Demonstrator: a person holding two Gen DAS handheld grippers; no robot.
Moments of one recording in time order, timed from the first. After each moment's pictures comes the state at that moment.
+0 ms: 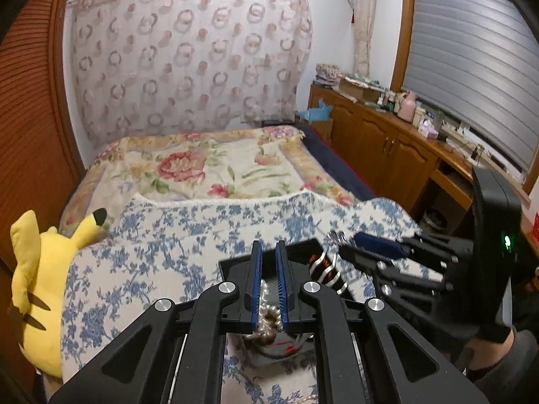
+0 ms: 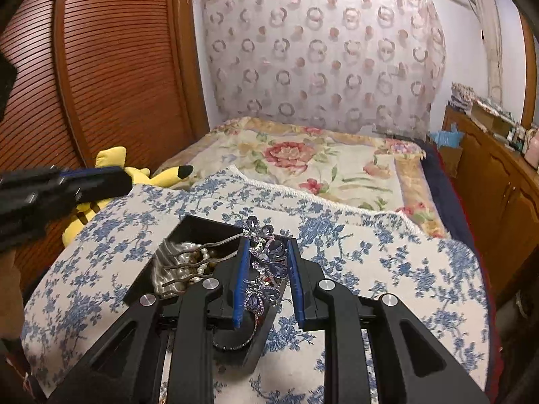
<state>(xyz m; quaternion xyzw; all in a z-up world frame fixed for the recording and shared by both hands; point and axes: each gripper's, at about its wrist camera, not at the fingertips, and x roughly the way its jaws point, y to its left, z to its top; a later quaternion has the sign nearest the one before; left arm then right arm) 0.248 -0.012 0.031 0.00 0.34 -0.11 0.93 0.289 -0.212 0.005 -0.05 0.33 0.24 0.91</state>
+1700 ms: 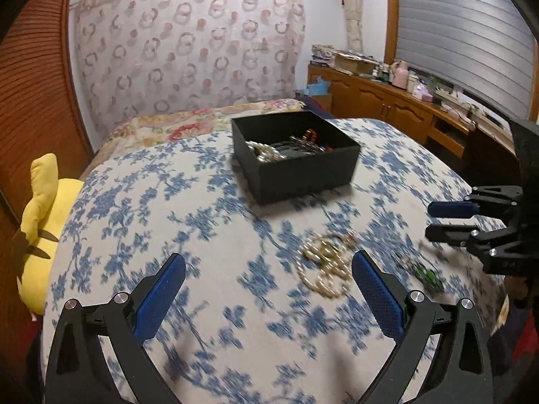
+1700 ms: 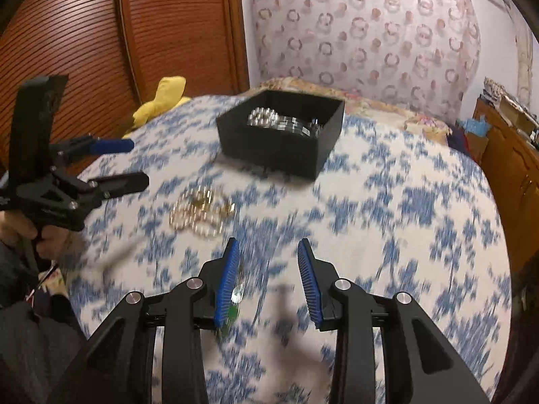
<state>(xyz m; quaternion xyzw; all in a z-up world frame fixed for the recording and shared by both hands) 0.093 0.004 -0.066 0.04 0.35 -0.11 0.93 0.119 -0.258 -0.050 -0.10 0.38 0.31 0.87</state>
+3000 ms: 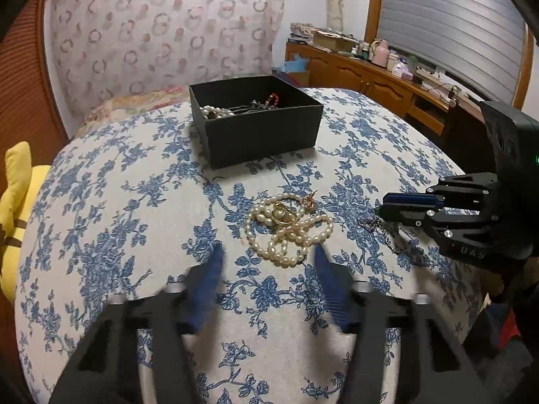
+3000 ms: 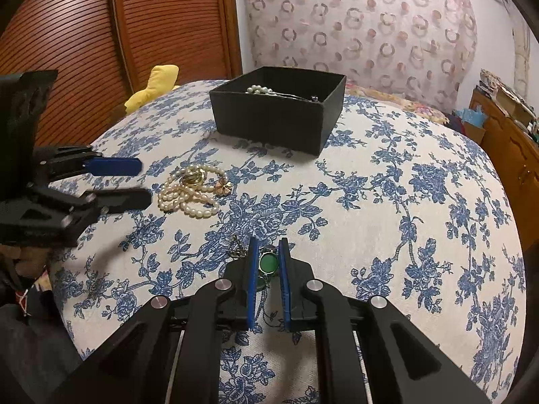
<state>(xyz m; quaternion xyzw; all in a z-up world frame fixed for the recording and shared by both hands) 0.092 -0.018 -0.087 0.03 0.40 -0.16 0.90 0.121 -0.250 -0.074 -0.10 0.39 0.30 0.87</state>
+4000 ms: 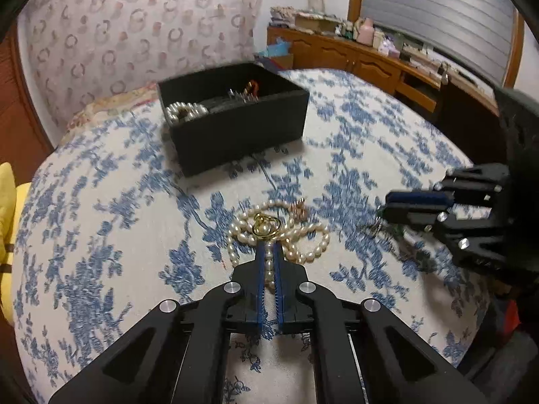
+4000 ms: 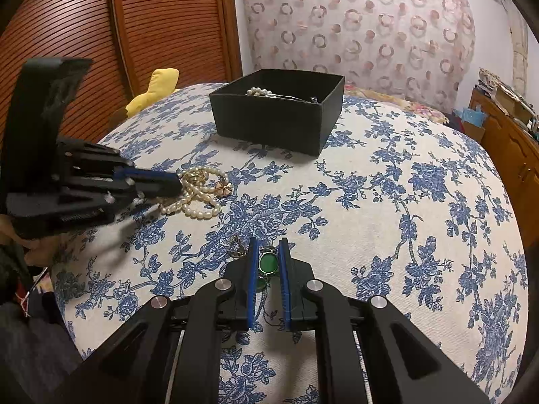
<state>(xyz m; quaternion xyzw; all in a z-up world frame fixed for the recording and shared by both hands) 0.114 -0.035 -0.089 0.07 0.41 -0.18 0.89 0.120 -0.252 -0.075 -0.09 0.39 0.30 0.87</state>
